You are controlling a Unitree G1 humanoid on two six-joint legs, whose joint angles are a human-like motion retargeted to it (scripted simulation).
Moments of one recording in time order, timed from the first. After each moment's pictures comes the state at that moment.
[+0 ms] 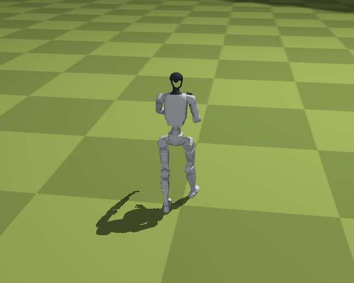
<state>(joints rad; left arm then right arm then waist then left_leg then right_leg) -0.75 0.32 -0.36 0.90 -0.29 0.03 0.00 -0.11 -0.26 0.26 -0.49 0.58 -0.10 0.02 -0.03 -0.09 0.26 0.25 -0.12 0.05 0.04 -0.39 -0.03 -0.18 -0.15 -0.20 -0.06 0.17 0.20</state>
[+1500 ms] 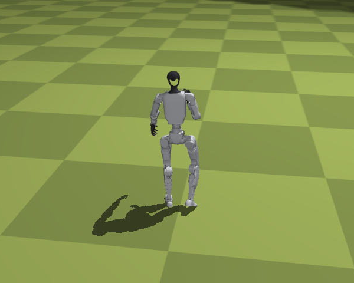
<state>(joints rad) -0.46 0.41 -0.34 1.19 -0.29 0.07 0.02 -0.07 -0.26 0.30 -0.51 0.64 -0.17 -0.01 0.11 -0.04 0.15 0.05 0.04 0.31 0.04 -0.29 -0.02 -0.18 -0.14 -0.20 0.75 -0.06 0.05</state>
